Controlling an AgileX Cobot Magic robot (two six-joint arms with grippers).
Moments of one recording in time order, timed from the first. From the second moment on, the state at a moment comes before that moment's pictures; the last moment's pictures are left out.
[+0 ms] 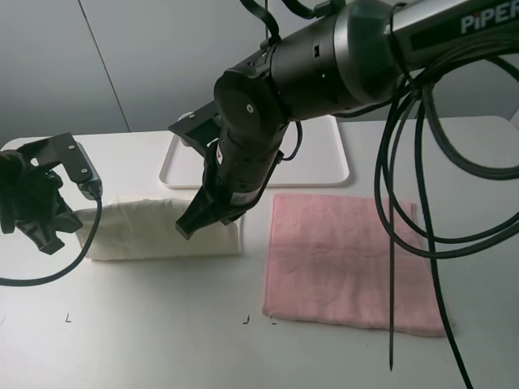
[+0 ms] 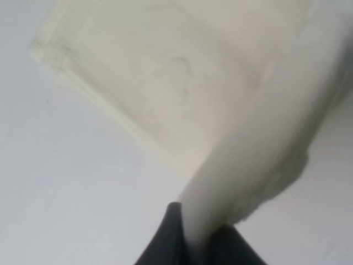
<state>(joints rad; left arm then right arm) -0.08 1.60 -0.72 -0.18 0.44 0.98 0.90 1.97 -1.32 -0.09 0.65 0.14</state>
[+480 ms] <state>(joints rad) -0.08 1.68 -0.72 -0.21 0.23 0.82 0.87 2.07 -1.32 -0.18 0.44 0.29</state>
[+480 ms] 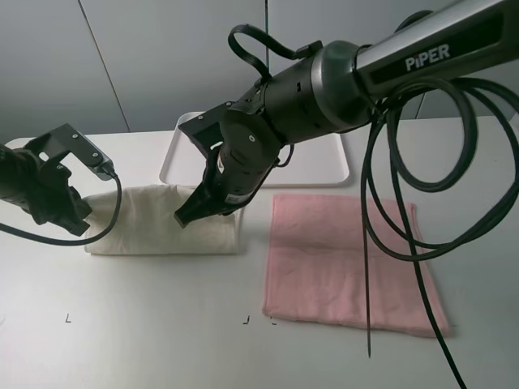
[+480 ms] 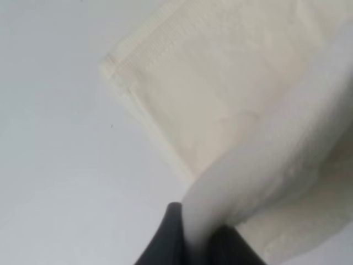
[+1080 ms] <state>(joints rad) -0.08 1.69 -0.74 -0.24 0.14 0.60 0.85 2.09 -1.32 -0.19 0.43 0.41</state>
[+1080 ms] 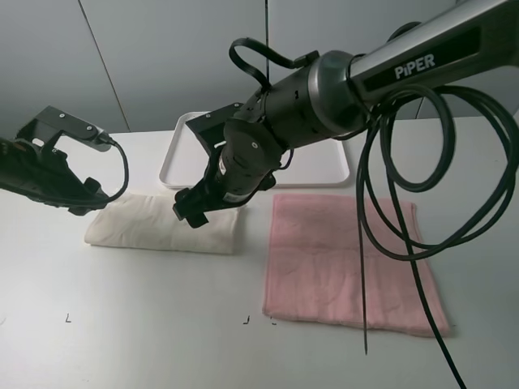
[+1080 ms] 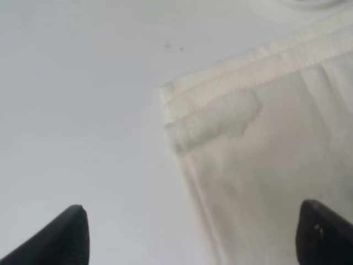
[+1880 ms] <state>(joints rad) -0.01 1.97 -1.10 -0.01 0.65 0.05 0.73 2.09 -1.44 0.28 0.80 0.14</state>
